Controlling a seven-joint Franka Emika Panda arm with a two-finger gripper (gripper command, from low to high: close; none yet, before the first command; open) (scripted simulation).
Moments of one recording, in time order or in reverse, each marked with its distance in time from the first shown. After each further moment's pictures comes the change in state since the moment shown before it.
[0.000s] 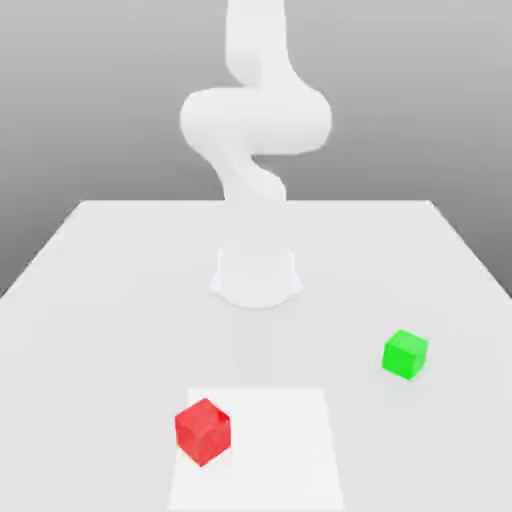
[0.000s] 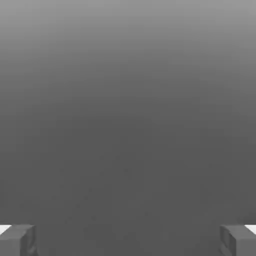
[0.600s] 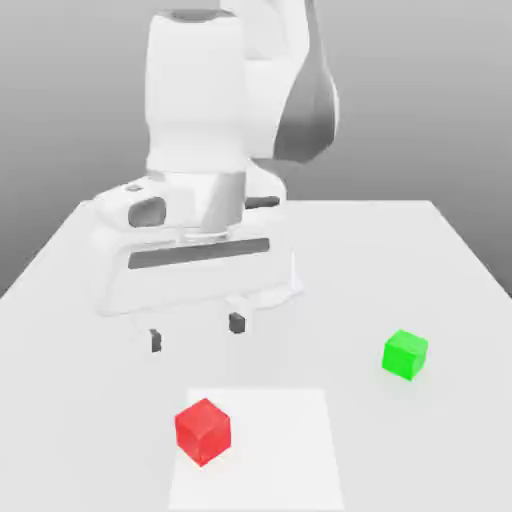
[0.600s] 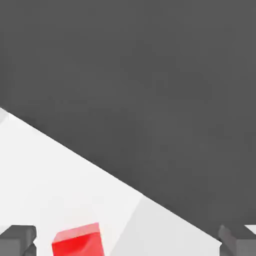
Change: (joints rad) arm 0.056 0.659 -0.193 -0.291 -0.003 0.346 -0.702
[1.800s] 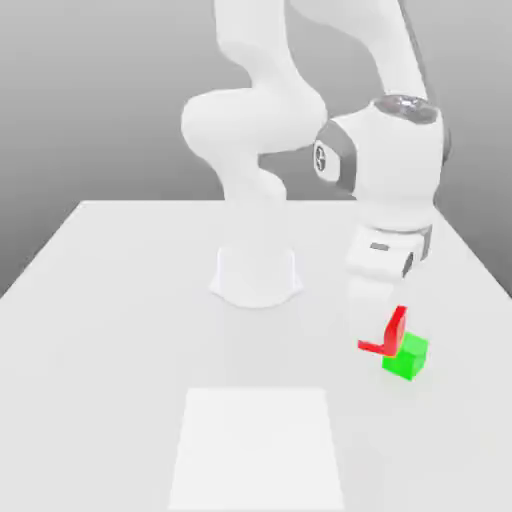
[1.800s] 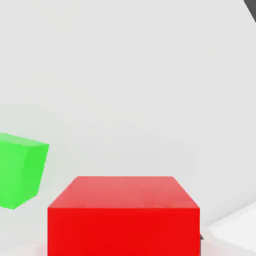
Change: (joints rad) arm 0.421 -0.166 0.395 -0.263 0.158 -0.013 0.145
